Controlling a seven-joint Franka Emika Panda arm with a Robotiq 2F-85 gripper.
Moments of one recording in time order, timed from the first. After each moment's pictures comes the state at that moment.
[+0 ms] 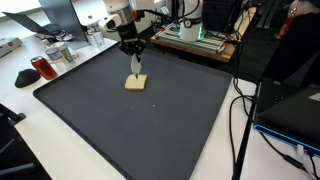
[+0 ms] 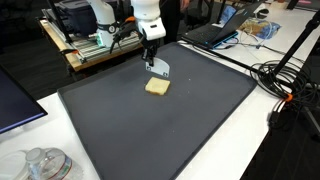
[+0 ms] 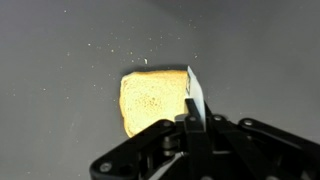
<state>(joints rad) -0.15 0.20 0.04 -2.28 0.13 2.40 -0.68</state>
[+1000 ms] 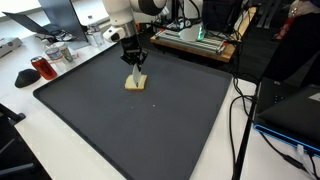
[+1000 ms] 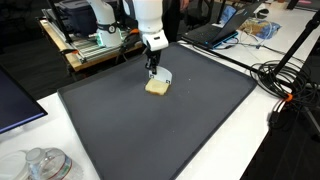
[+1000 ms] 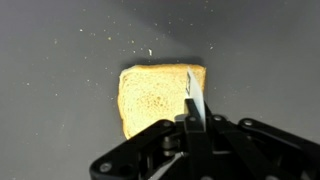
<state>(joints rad) -0.14 0.31 0.05 -2.28 0.13 2.56 -0.68</state>
